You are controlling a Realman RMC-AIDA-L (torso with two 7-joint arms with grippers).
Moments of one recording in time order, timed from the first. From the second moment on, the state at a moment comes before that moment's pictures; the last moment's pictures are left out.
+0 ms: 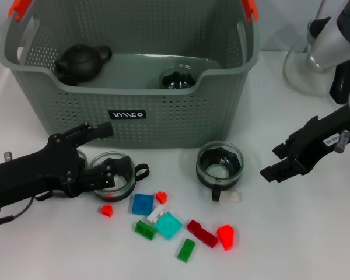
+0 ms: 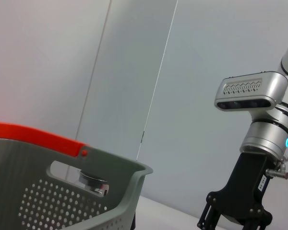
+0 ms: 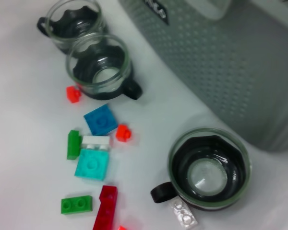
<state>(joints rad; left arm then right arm) -0.39 -2.10 0.39 0.56 1.99 1.83 -1.15 0.67 2.10 -1.22 -1.37 -2.51 -1.74 2.36</state>
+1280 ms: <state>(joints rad) -0.36 -2.12 0.32 0.53 1.98 1.80 -1.15 0.80 2.10 -1.47 -1.27 -2.61 -1.67 1.86</state>
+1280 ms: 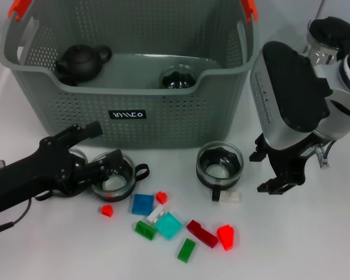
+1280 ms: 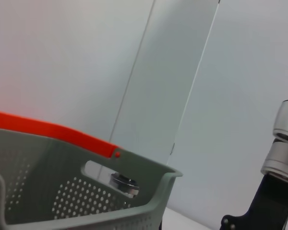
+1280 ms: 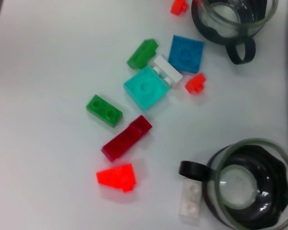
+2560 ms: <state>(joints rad) -0.36 -2.14 0.30 0.49 1.95 1.77 -1.15 0.82 2.11 -1.69 -1.10 -2.60 -1.38 1.68</state>
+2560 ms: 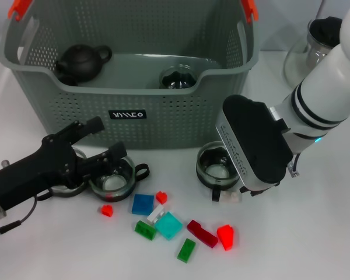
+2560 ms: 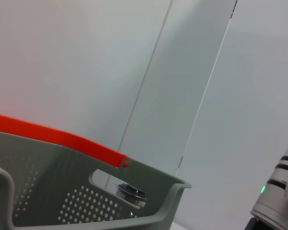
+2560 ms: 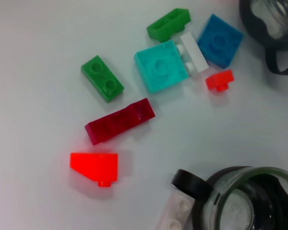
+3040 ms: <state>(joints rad) -0.35 -2.14 0.29 0.49 1.95 1.77 -1.15 0.84 2.11 -1.70 -1.05 -2.60 -1.34 1.67</state>
